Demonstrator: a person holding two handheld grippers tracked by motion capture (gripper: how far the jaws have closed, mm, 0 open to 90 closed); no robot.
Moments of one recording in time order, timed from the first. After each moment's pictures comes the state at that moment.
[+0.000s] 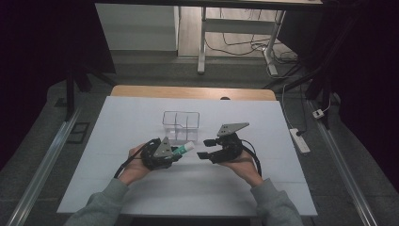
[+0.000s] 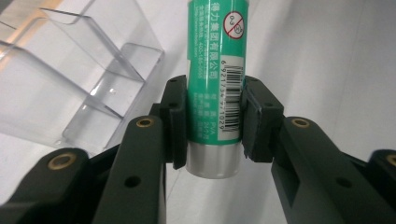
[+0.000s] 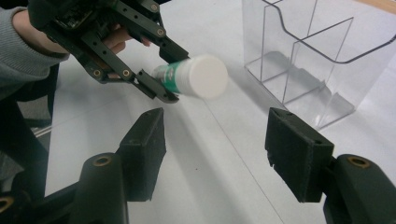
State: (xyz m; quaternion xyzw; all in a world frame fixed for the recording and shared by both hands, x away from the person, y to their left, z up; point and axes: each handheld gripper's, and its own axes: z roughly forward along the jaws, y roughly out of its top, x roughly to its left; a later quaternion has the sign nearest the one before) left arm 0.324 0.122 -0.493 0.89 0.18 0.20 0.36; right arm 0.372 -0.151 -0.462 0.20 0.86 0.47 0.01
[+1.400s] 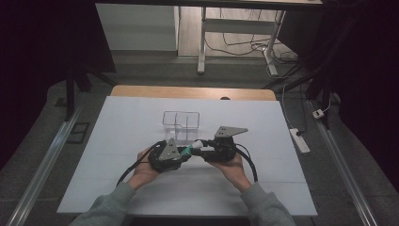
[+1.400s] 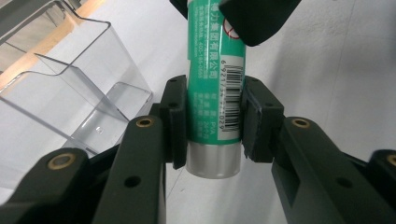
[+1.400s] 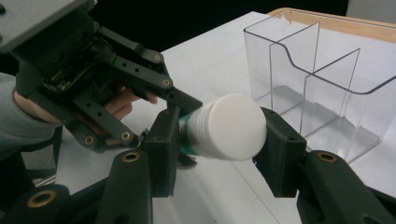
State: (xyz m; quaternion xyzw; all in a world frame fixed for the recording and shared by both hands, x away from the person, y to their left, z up) left arm 0.315 0.096 -0.494 0.87 0.19 0.21 0.41; right arm 0.363 -0.135 -0.474 0.23 0.80 0.55 0.01
